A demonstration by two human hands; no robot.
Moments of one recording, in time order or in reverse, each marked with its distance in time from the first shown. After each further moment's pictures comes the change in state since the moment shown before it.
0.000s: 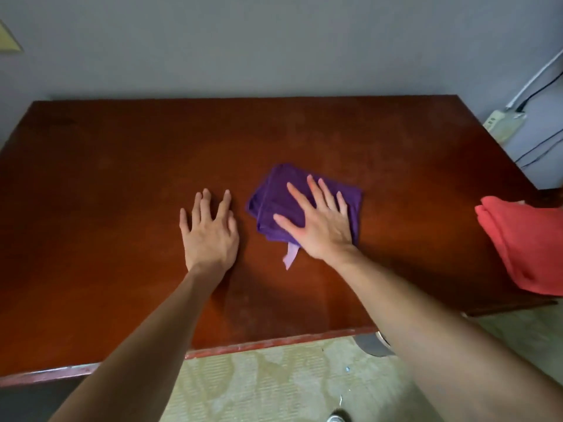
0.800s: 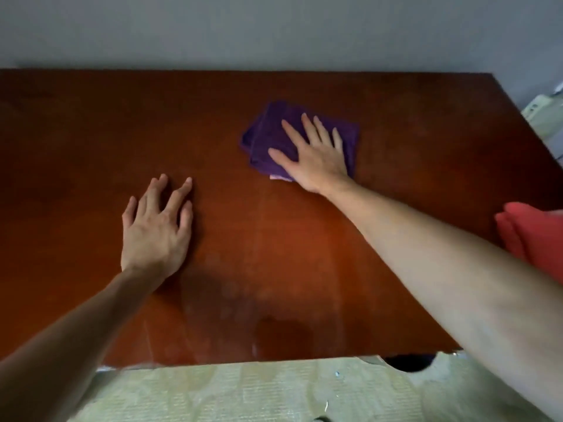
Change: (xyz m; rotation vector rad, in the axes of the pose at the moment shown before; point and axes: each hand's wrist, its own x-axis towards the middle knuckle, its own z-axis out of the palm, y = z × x) left_hand -0.003 0.005 0.000 -0.019 0.024 -0.040; right_hand 0.122 0.062 -0.012 0.022 -0.069 -0.095
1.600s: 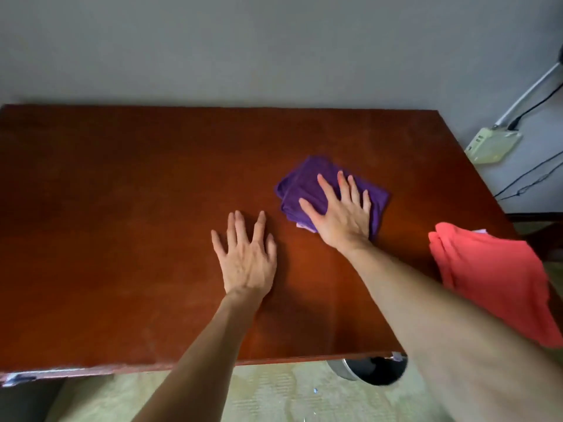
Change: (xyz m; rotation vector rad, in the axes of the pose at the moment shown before) left_hand -0.035 0.186 0.051 -0.014 -0.042 -0.009; right_hand -0.082 0.100 -0.007 -0.052 0.132 0.223
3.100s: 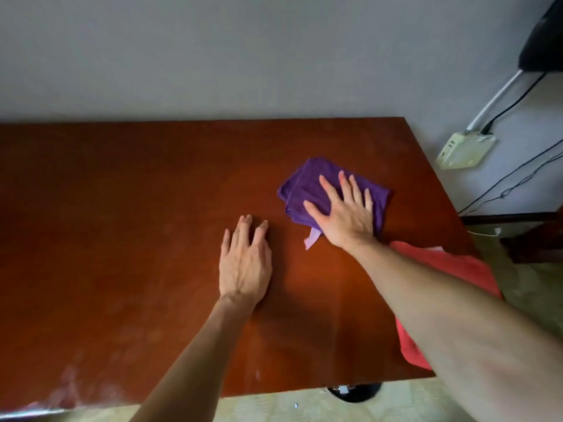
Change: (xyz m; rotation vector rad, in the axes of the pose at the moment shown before) left_hand 0.031 0.086 0.021 -0.072 0.061 0.184; right_hand 0.055 0.105 -0.014 0.018 -0.049 -0.012
